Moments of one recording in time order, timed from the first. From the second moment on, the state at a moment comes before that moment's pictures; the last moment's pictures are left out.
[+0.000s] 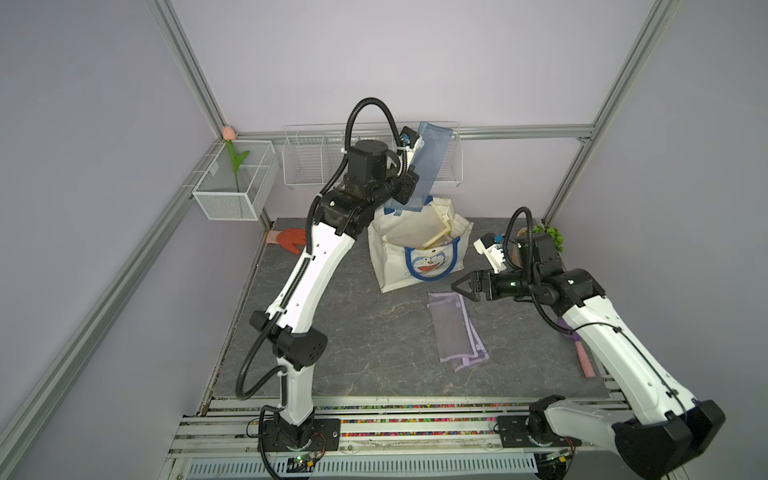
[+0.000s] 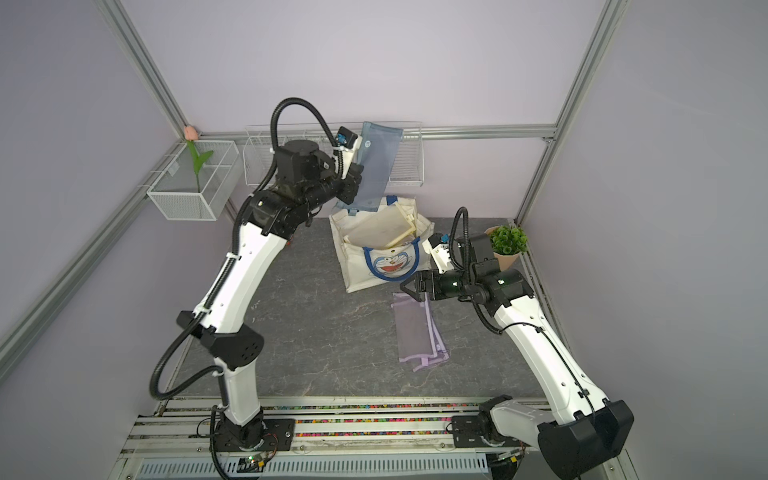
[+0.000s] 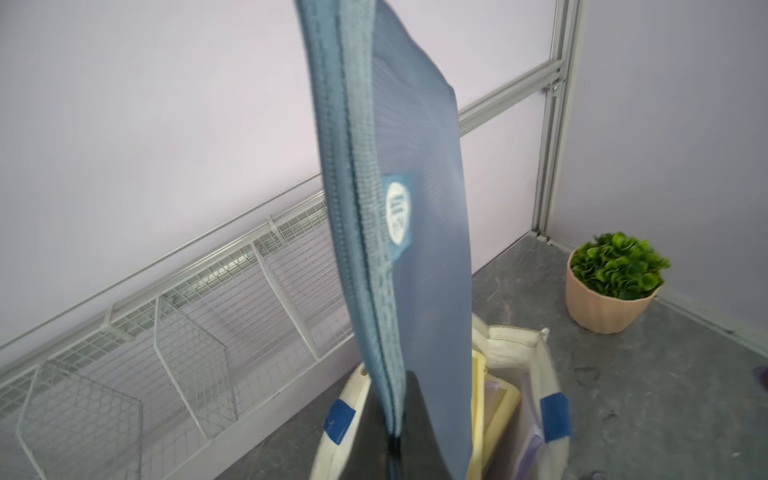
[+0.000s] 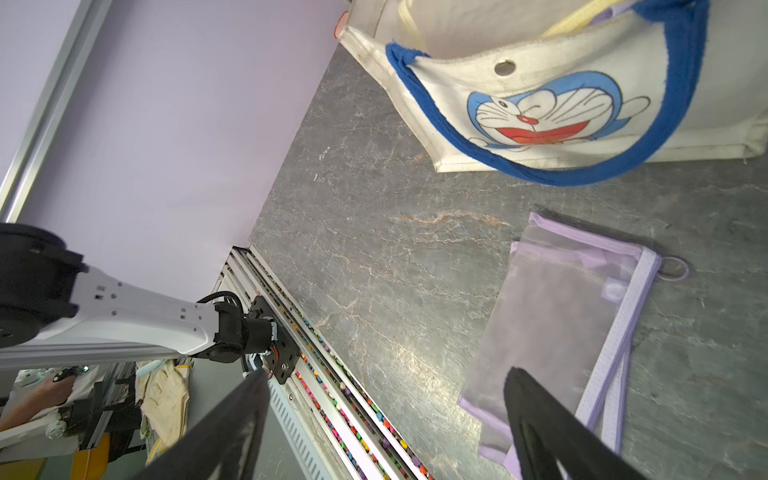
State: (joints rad) left arm -0.64 2.05 2.62 -0.77 -0.03 0.30; right arm 0.35 1.20 1.26 -0.85 -0.59 0.25
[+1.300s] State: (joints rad) left arm -0.66 2.30 2.37 -0.75 -0.14 0.48; right arm 0.27 1.20 1.24 -0.88 -0.59 0.26
